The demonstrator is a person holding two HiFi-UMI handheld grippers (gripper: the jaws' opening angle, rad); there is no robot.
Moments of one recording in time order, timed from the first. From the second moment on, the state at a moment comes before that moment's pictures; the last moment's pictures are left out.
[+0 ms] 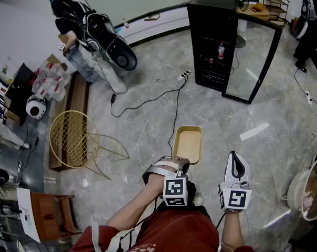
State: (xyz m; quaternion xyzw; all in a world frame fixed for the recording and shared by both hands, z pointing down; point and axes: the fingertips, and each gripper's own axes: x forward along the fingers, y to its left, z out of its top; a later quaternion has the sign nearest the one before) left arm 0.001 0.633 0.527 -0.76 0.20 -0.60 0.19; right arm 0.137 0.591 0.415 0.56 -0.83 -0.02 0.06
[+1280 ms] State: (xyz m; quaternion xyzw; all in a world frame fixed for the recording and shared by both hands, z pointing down) left arm -0.073 0.465 0.539 -0.76 0.22 -0.59 0.18; right arm 0.056 0.424 0.398 0.53 -0.84 -0.05 0.09
